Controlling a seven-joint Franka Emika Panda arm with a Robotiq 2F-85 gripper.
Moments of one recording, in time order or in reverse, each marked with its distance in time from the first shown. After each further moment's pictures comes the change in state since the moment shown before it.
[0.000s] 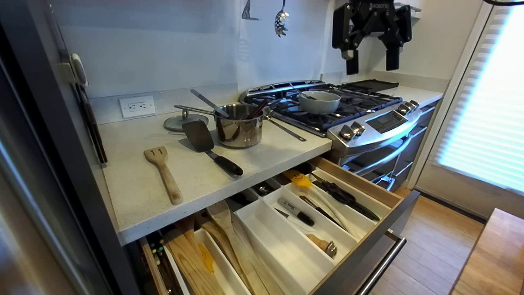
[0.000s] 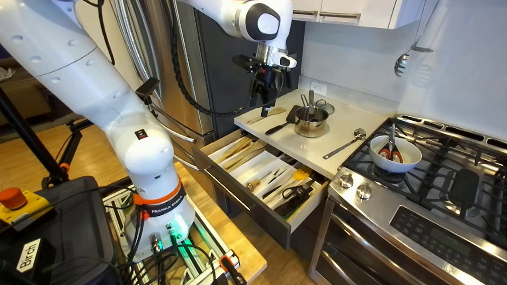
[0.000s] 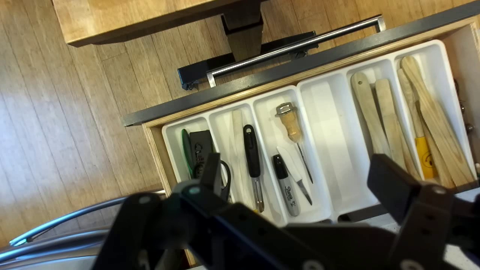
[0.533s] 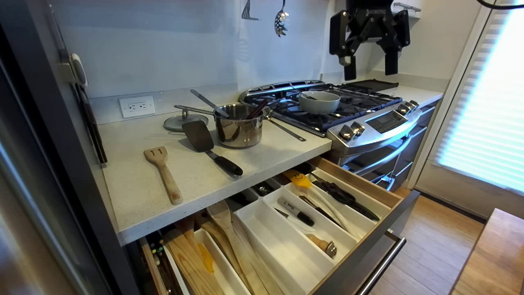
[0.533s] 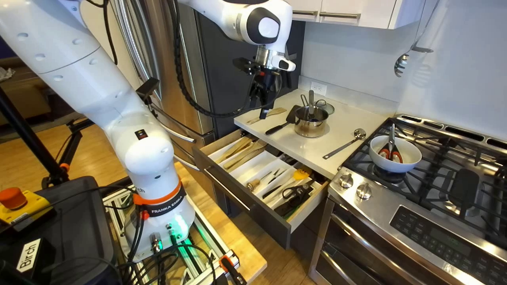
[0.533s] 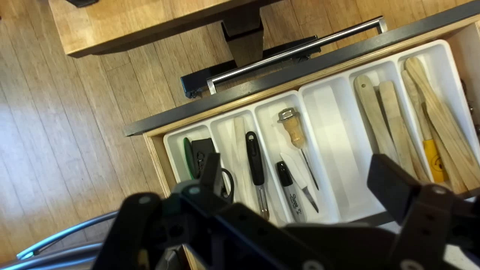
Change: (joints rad) arm 0.001 0.034 0.014 0.001 0.000 0.001 0.047
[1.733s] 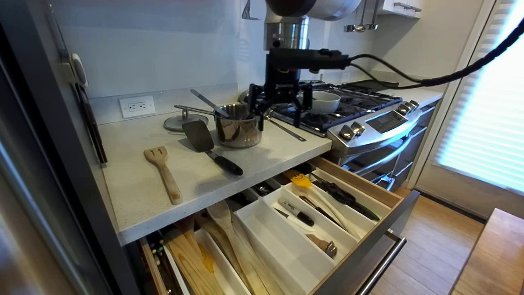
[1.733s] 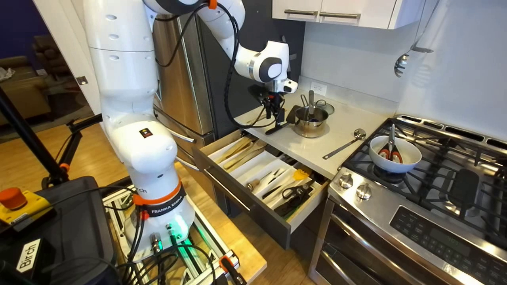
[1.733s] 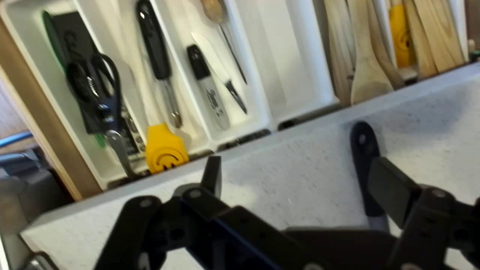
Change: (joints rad) arm 0.094 0.458 0.047 0.133 -0.001 0.622 0.142
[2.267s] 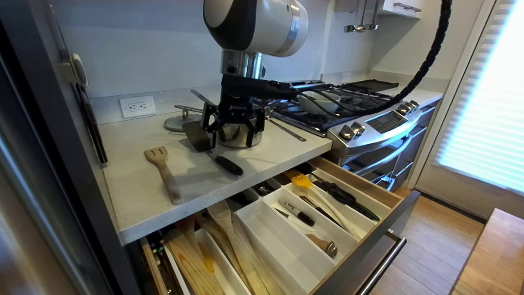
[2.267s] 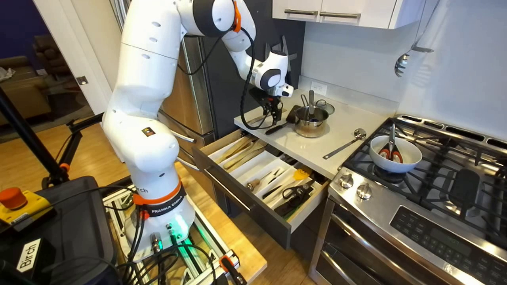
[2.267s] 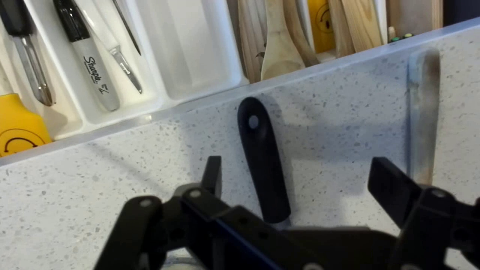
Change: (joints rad) arm 0.046 0.270 0.059 0.236 0.142 0.086 -0.123
